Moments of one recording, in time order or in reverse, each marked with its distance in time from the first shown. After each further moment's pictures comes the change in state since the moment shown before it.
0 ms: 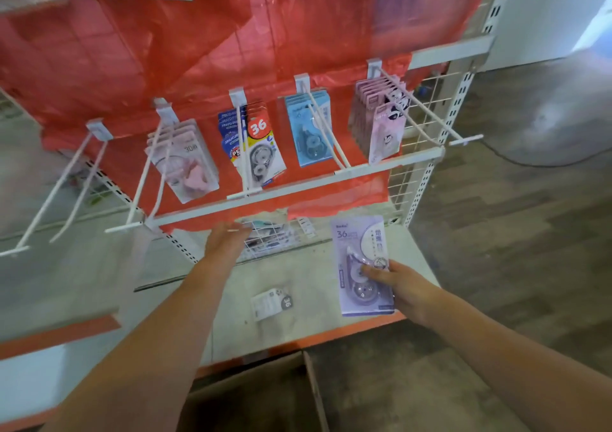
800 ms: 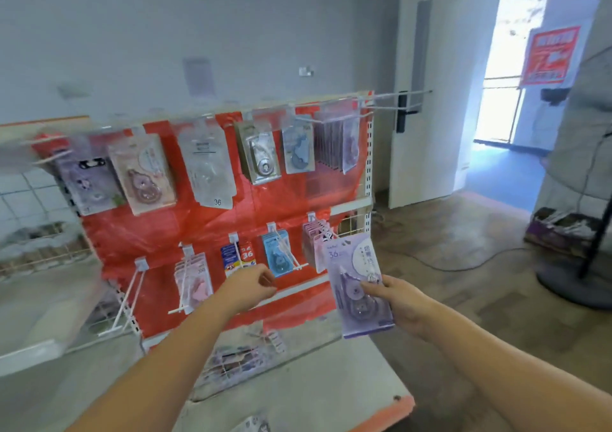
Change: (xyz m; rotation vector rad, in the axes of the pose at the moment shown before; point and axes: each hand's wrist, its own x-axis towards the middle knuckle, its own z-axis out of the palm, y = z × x) left_hand -0.233 0.129 -0.106 0.731 -0.283 0.832; right_hand -0.262 -0.097 0.049 -0.145 0.097 -0.444
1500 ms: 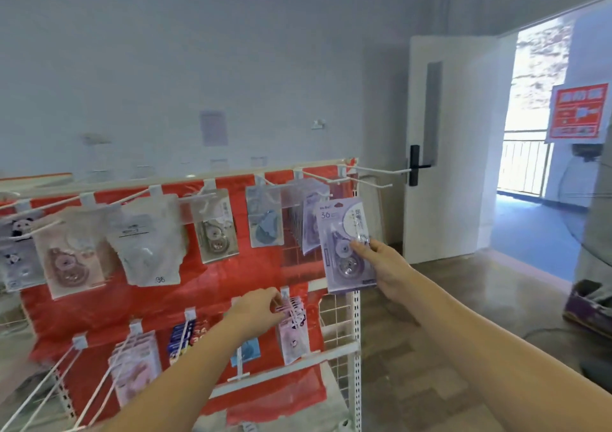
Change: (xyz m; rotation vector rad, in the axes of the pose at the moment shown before) left_hand 0.162 0.138 -0.013 0.137 0.110 0.009; right_hand 0.148 -0.198 -0.117 -0.067 0.032 -0.300
